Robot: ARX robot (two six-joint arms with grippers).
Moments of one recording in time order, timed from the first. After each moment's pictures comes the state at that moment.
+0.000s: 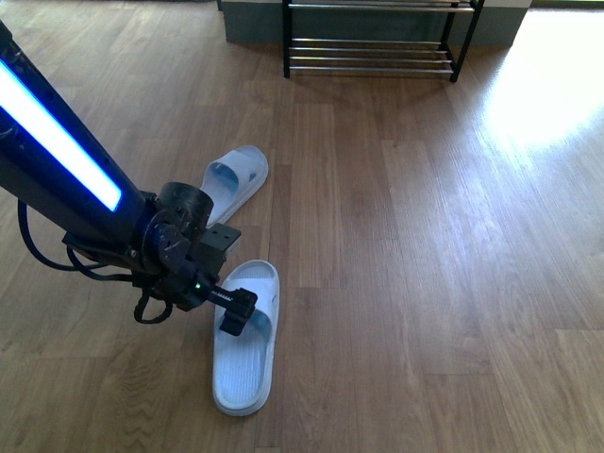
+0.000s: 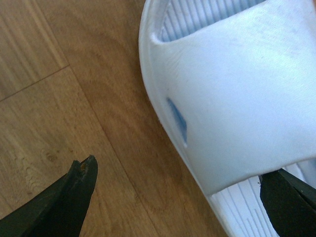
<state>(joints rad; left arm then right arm) -0.26 2.91 1.64 0.03 0.10 0.20 0.00 0.00 0.02 0.00 0.00 0.00</state>
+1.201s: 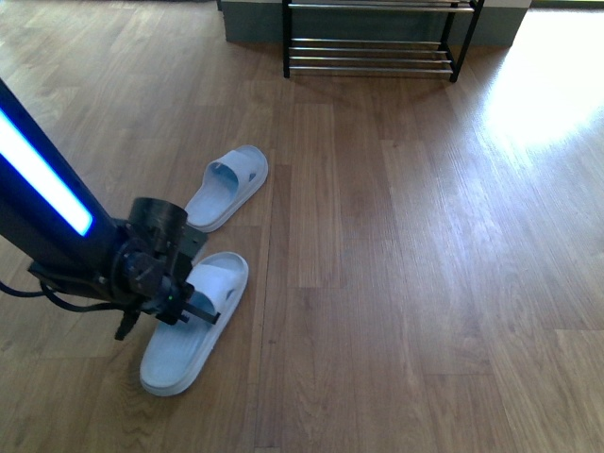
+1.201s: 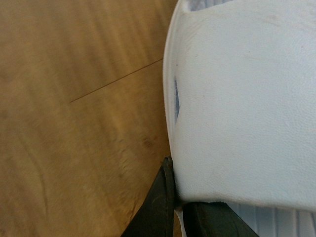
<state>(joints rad) -0.20 2.86 1.48 0.27 -0.20 0.25 0.00 0.00 0.02 0.00 0.00 0.00</state>
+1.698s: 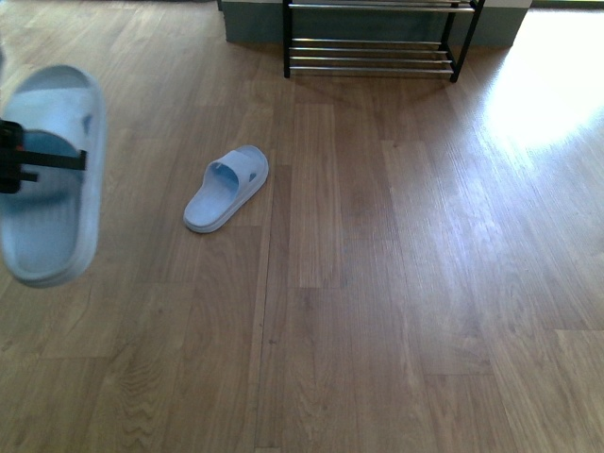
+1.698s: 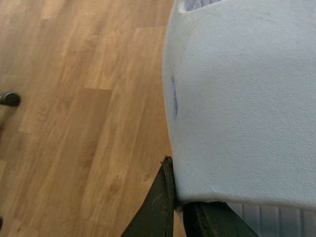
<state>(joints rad) -0.09 1.92 0.83 0.35 -0.46 0.03 0.00 0.00 0.02 0.00 0.00 0.00</state>
